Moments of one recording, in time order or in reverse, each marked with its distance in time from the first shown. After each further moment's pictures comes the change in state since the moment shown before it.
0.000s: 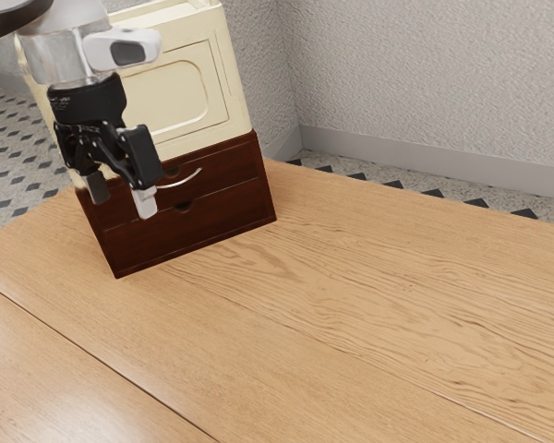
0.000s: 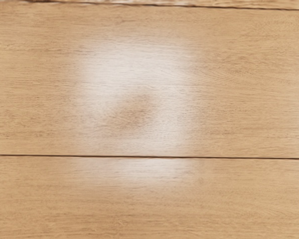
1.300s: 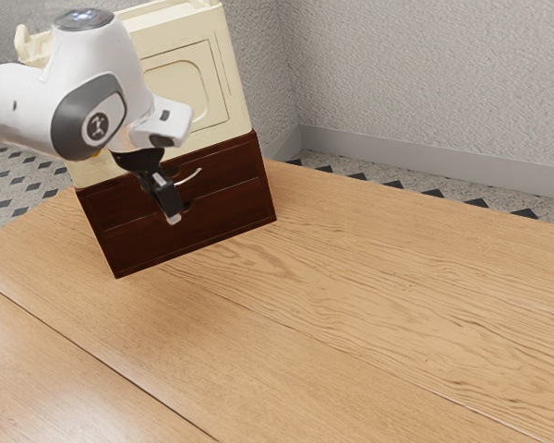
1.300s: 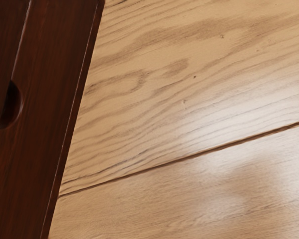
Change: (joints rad) arm 0.002 0.114 0.152 -0.317 0.238 0.786 0.467
